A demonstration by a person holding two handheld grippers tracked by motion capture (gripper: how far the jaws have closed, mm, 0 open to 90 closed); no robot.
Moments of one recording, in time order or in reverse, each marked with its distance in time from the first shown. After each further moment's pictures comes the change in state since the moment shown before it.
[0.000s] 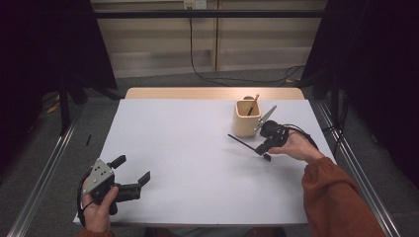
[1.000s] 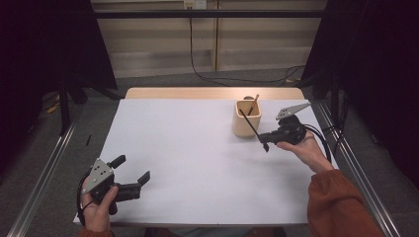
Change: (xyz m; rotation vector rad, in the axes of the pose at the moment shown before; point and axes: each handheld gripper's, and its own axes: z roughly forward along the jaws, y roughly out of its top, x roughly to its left) left arm 0.001 0.000 0.000 -0.001 -0.001 -0.008; right arm 0.004 -0.029 -0.041 -0.457 -0.029 0.138
